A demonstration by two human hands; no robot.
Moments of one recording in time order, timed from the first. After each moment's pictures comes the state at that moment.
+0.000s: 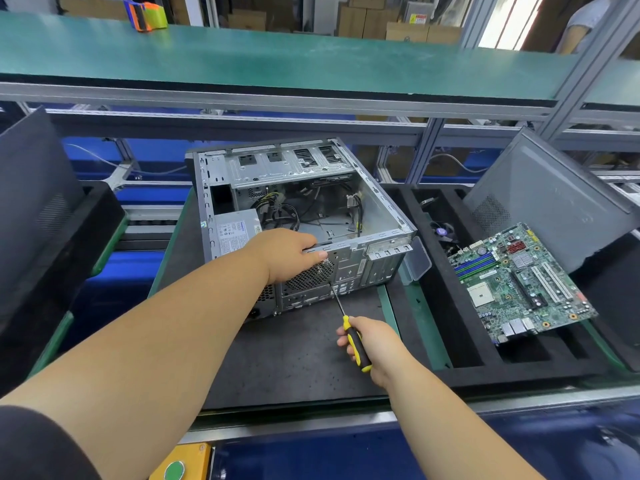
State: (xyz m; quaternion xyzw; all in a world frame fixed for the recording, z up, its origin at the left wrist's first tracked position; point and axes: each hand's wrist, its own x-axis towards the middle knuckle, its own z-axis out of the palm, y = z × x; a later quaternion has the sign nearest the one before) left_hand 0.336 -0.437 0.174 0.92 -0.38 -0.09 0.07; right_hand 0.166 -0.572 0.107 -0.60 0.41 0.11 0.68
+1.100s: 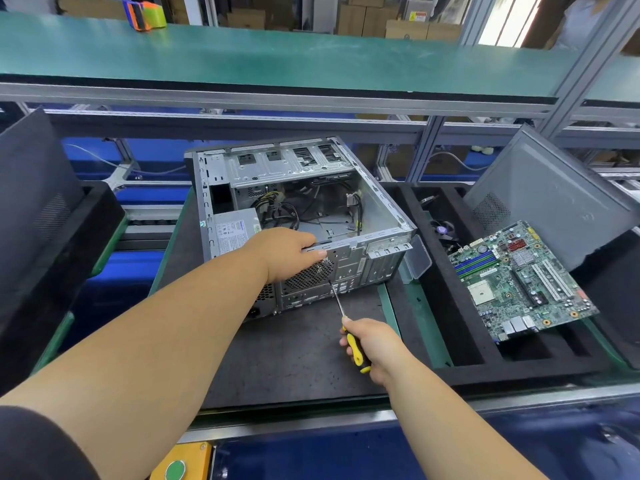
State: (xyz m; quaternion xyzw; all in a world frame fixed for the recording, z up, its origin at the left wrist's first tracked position) left_hand 0.336 -0.437 0.173 0.92 -0.39 -0.08 0.08; right_hand 0.168 -0.579 0.085 -0.63 0.39 0.12 0.66
